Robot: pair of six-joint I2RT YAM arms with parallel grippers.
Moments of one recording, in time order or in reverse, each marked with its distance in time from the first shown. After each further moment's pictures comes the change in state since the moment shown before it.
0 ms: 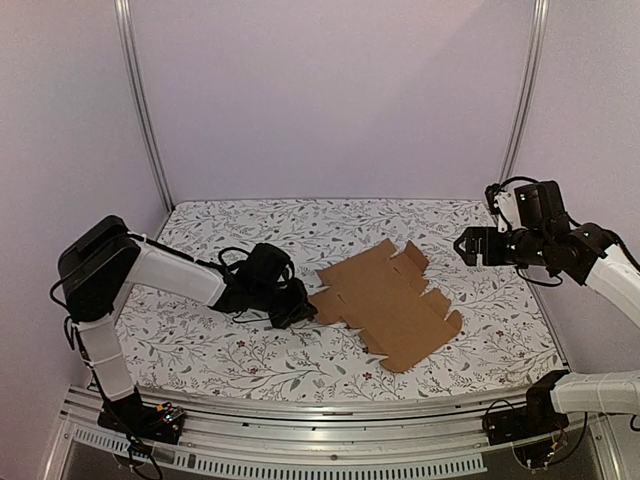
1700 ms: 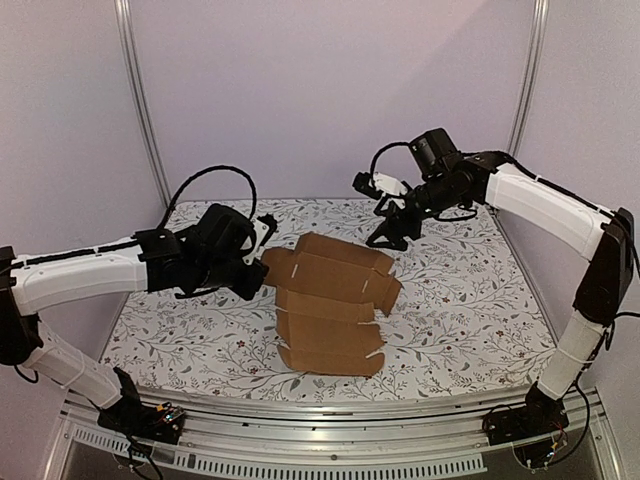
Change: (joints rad) left arm -0.078 -0.500 0.090 -0.623 -0.536 1.122; right arm 0.179 0.711 0.678 -0.131 -0.454 -0.888
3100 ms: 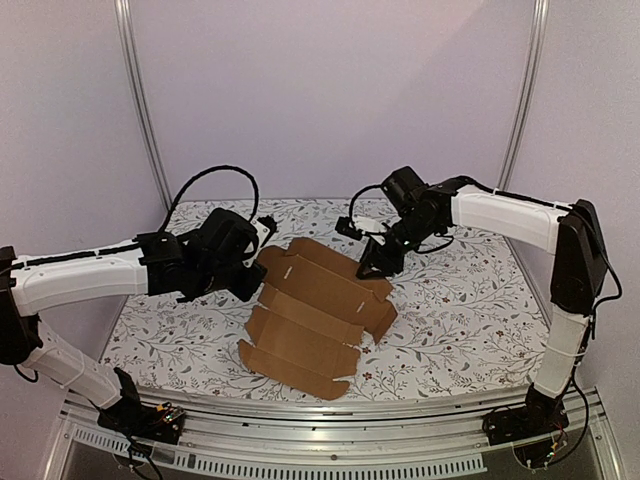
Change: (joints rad) left arm -0.037 -0.001 -0.008 -0.004 -0.145 0.071; right arm 0.059 0.168 -0.063 -0.009 -0.068 0.055
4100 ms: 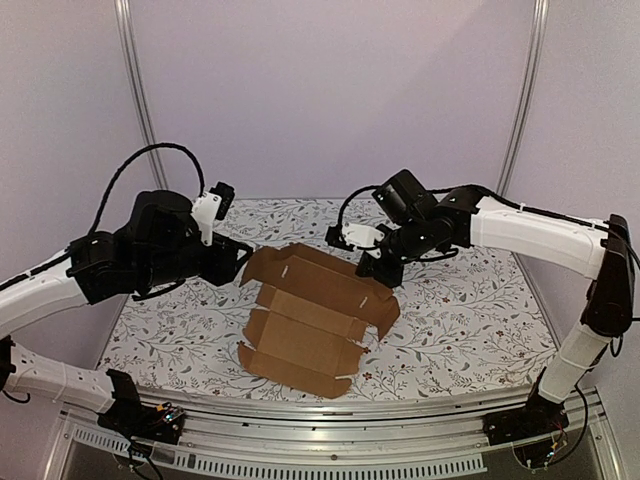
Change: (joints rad) left arm -0.006 -0.302 -0.024 0.005 0.133 -0.170; right arm 0.181 -0.196 -0.124 0.069 0.327 0.040
